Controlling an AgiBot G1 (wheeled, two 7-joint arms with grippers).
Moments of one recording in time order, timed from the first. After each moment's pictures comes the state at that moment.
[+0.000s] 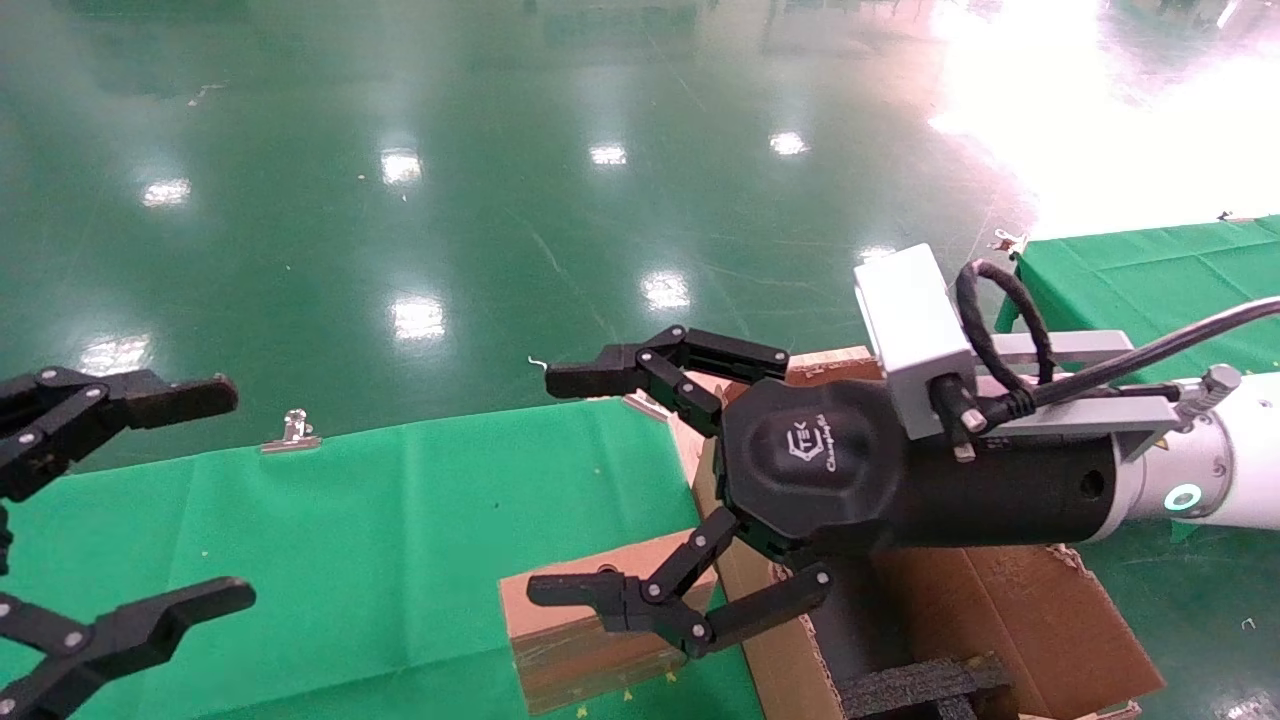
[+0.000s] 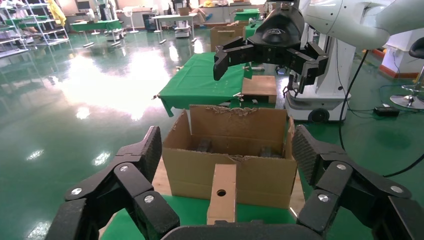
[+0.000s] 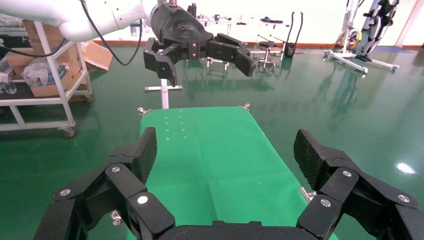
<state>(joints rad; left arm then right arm) -1.09 0.58 0.35 -1.25 0.66 1.46 -0.14 1.09 -0.61 -0.30 1.28 -0.75 -1.50 0.20</state>
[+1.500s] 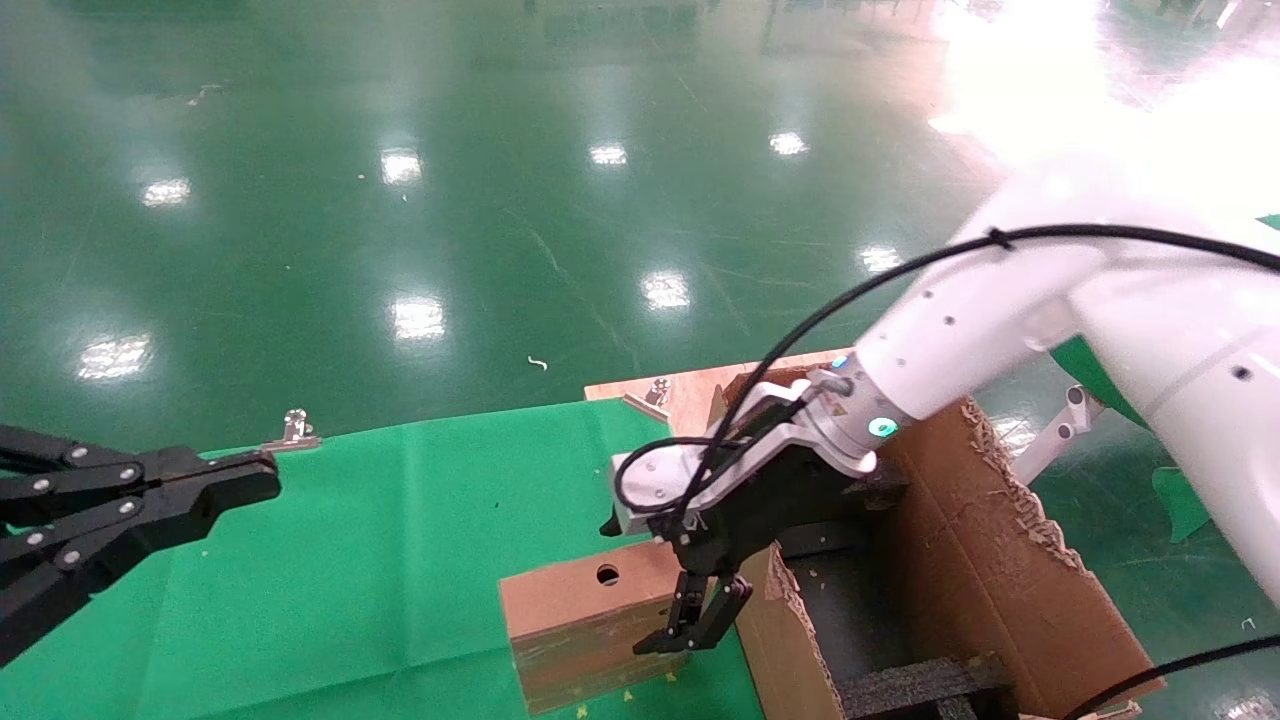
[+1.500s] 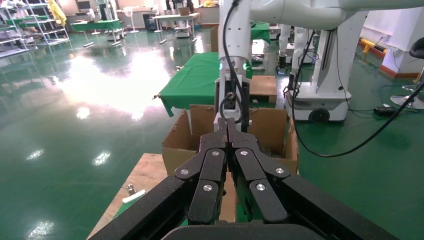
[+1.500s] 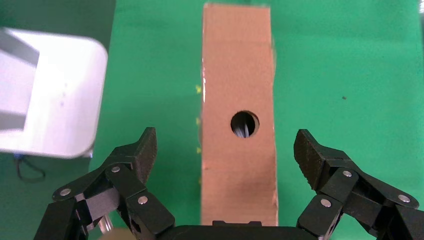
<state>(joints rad) -1.09 0.58 0.35 -1.25 0.66 1.46 -0.14 1.70 -0.98 -1.04 0.79 -1.42 -1.59 0.05</state>
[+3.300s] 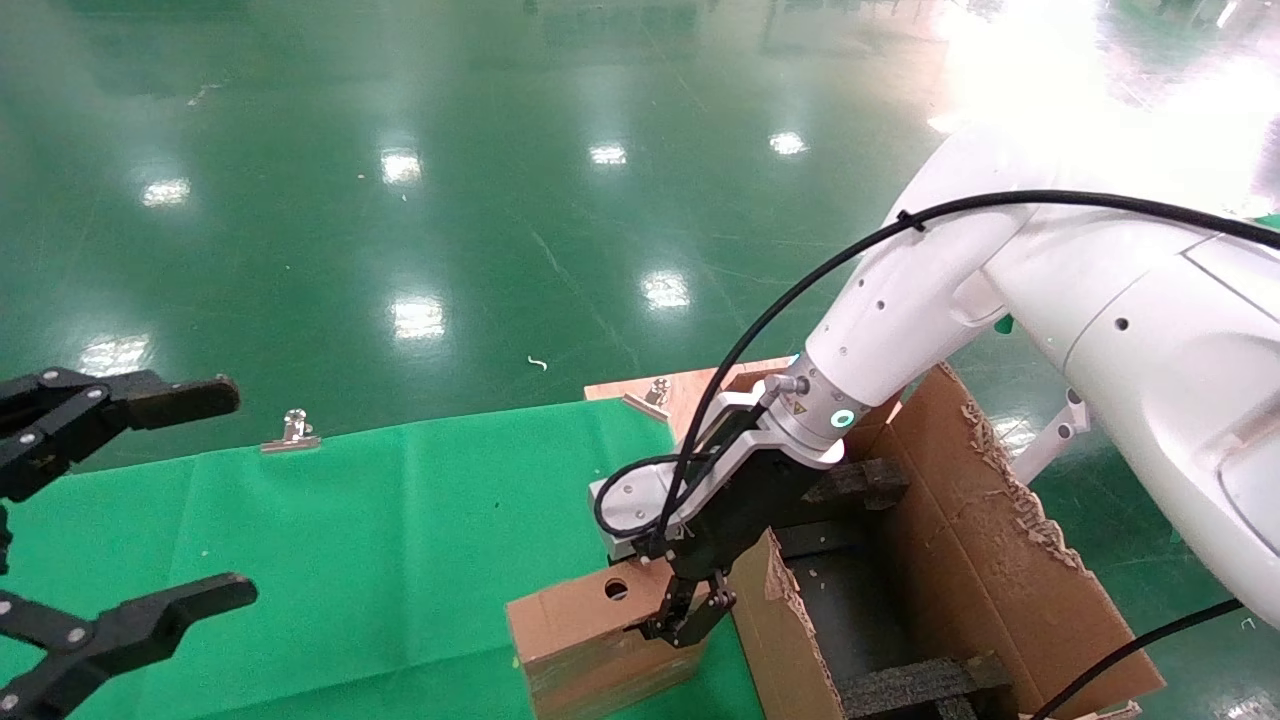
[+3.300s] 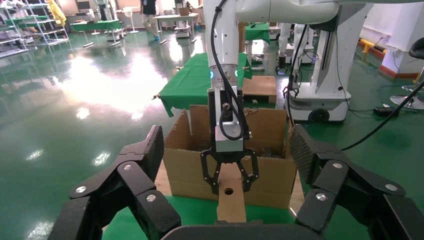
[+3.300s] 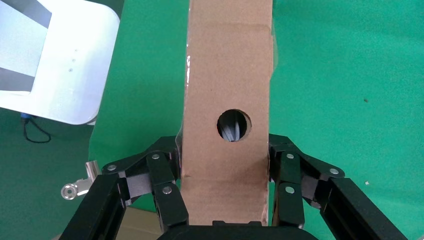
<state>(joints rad) -1.09 0.58 0.35 -1.25 0.66 1.46 -0.14 1.79 -1.11 -1.24 0.60 -1.39 -1.59 -0.10</state>
